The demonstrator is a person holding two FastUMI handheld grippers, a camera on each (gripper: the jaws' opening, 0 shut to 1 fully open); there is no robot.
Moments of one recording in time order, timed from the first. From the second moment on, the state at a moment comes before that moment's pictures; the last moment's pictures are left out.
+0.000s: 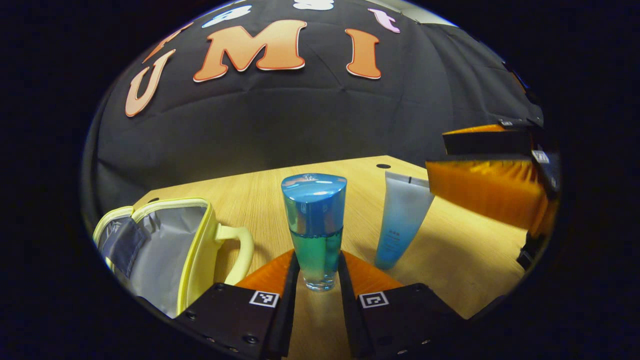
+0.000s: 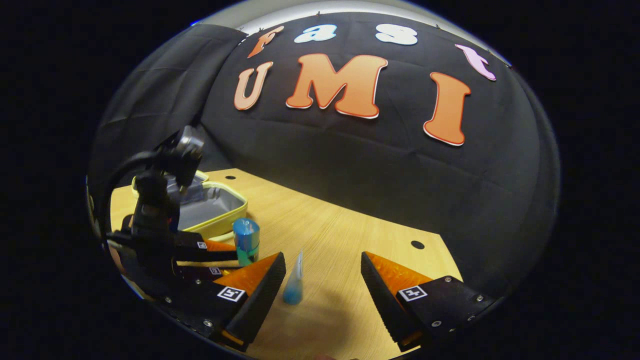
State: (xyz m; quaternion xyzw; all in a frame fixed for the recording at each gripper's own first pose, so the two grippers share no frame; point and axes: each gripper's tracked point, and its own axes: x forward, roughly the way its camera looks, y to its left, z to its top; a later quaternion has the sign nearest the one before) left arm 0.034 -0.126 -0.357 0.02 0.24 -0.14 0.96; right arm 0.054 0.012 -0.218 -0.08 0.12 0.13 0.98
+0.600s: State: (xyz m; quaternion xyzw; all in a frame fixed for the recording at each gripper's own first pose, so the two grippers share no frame) left arm 0.030 -0.105 -0.305 -0.02 0.22 -0.09 0.97; right arm 0.067 0.036 -0.302 -0.06 0.19 0.19 0.96
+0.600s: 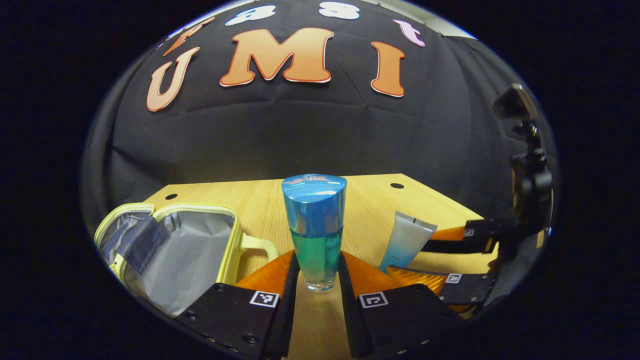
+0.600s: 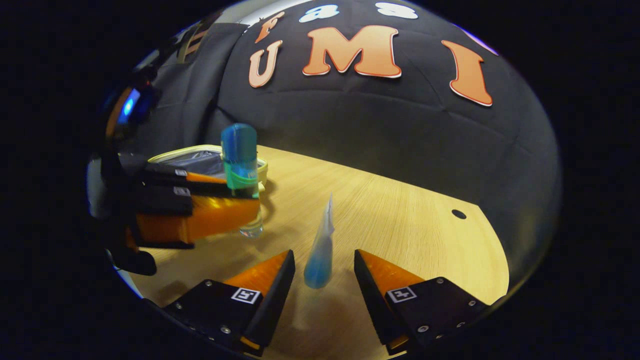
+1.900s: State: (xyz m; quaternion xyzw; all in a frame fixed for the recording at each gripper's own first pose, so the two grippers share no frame) left arm 0.005 0.073 -0.167 0.01 0.21 0.00 0.98; right arm 0.052 0.086 -0.126 0.00 0.14 0.16 0.98
